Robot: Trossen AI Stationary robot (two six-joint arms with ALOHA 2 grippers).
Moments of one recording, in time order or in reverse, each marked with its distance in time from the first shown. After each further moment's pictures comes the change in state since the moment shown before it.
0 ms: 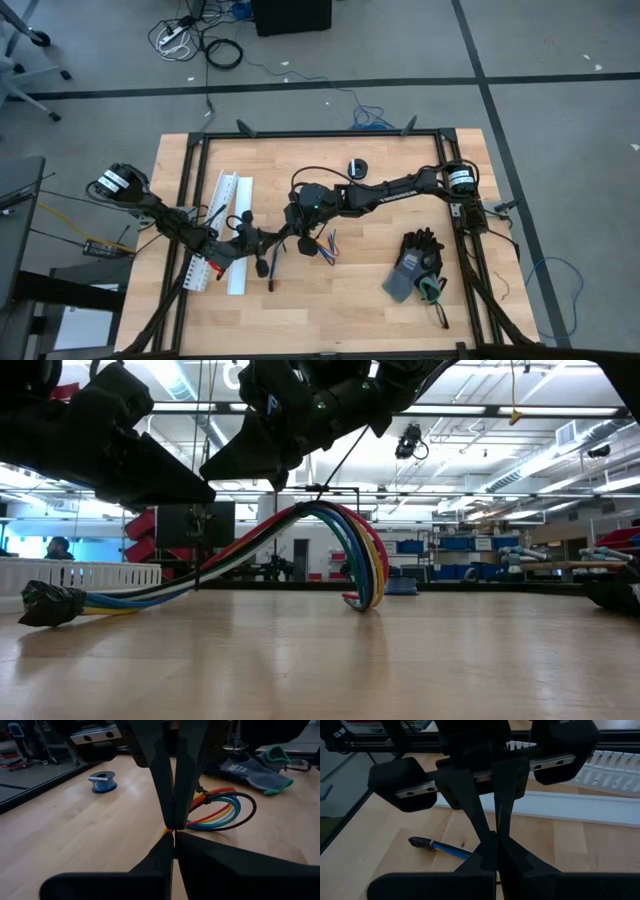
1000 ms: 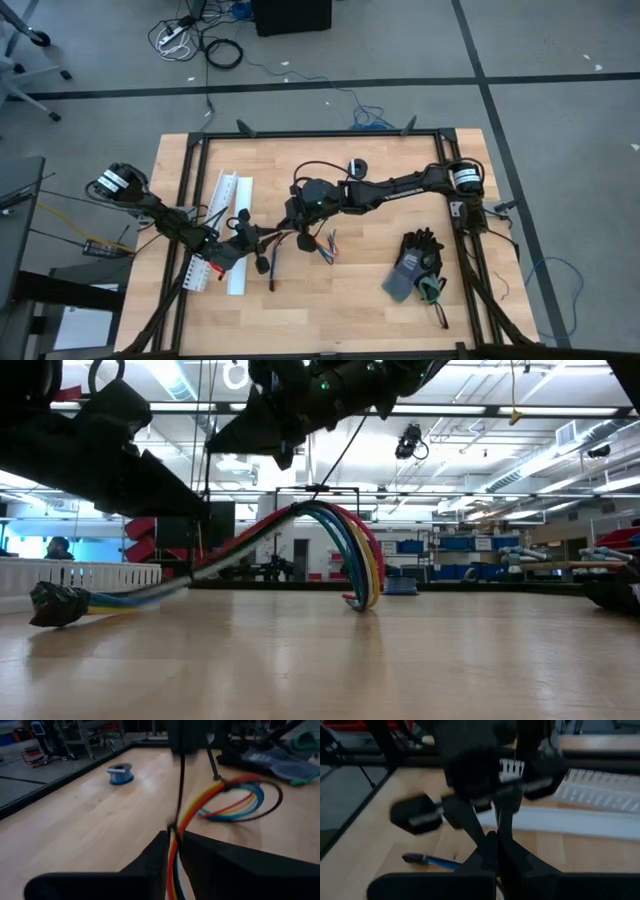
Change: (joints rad) left arm 0.000 0.000 -0.001 -0.100 -0.069 -0.049; right arm 0.000 -0.058 0.000 -0.004 0.056 -0.002
